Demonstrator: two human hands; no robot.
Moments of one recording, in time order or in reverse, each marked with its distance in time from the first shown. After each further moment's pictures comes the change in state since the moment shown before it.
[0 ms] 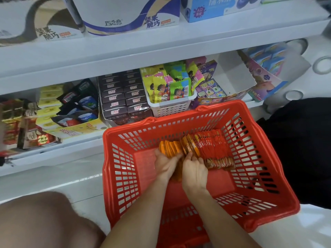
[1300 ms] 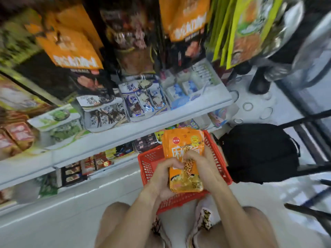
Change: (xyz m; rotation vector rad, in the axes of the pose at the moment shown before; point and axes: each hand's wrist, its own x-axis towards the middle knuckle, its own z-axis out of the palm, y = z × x) left_hand -0.383 0.322 -0.148 -0.560 -0.740 -0.274; right_hand -0.205 -0.001 -0.444 1.535 -0.141 0.053
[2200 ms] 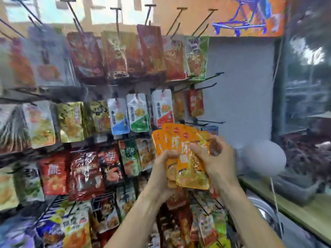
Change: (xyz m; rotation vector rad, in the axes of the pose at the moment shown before) left_hand -0.458 0.344 0.581 0.406 -0.260 0.911; right_hand -0.286 -0.719 -0.031 0.143 0.242 -1.181
